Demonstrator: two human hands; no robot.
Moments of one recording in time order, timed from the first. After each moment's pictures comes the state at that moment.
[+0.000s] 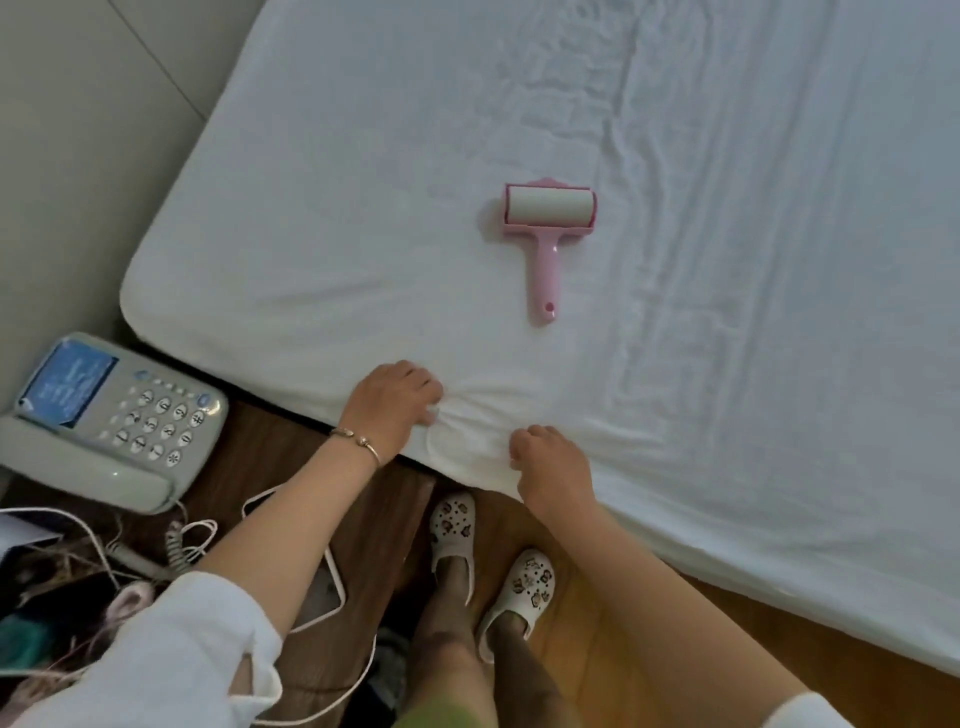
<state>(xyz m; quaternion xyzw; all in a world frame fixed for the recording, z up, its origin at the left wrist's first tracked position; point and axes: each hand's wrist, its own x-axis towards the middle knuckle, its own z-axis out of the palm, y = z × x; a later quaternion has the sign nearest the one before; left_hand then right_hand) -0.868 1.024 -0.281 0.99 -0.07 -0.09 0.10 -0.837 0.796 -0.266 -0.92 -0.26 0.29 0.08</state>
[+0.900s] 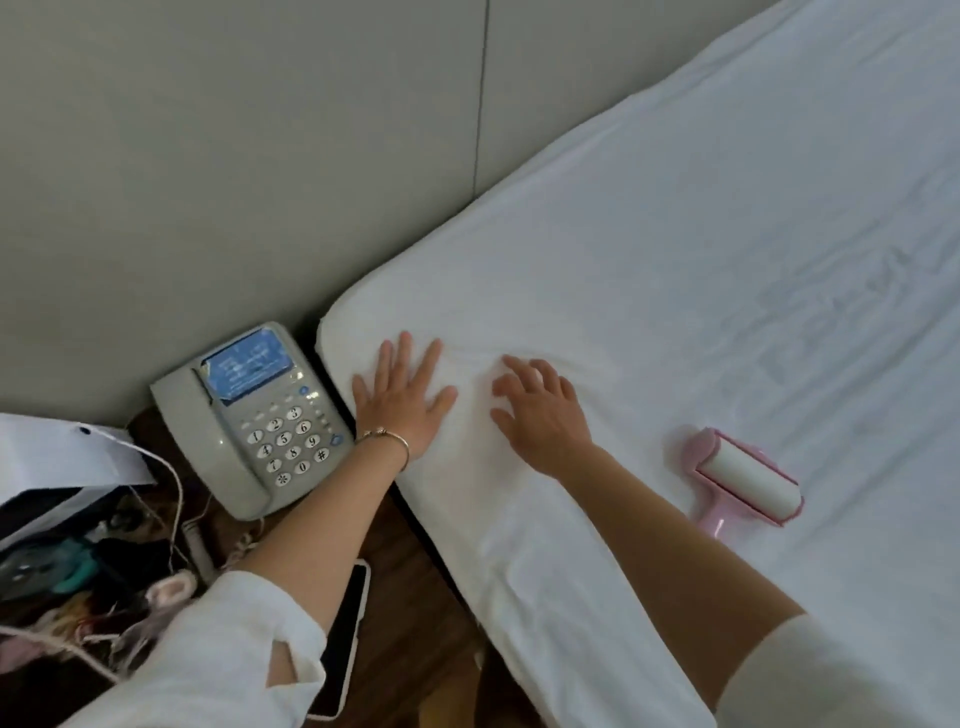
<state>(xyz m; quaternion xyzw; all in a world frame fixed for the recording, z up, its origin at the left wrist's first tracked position) -0.859 1.188 -0.283 0.82 0.48 -0.17 0.25 -0.701 1.070 -0.264 -0.79 -0.56 0.25 -0.01</state>
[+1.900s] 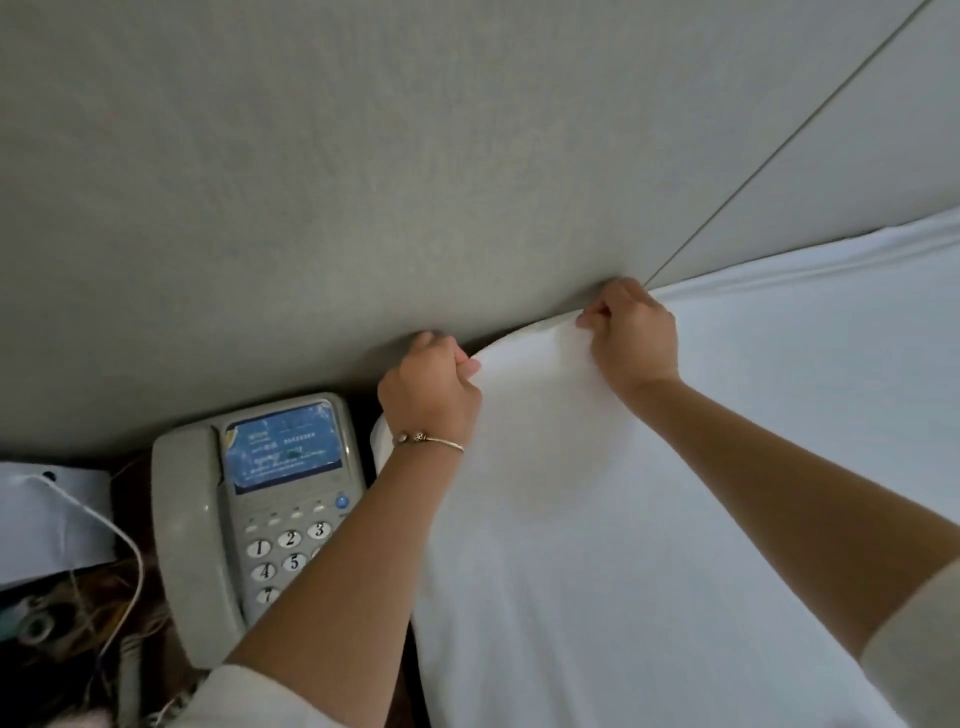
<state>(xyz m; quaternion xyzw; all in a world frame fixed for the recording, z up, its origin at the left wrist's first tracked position) -0.828 1.341 -0.298 0.66 0.71 0.16 0.20 -0.625 1.346 -0.300 -0.76 -0.61 0.07 0.21</state>
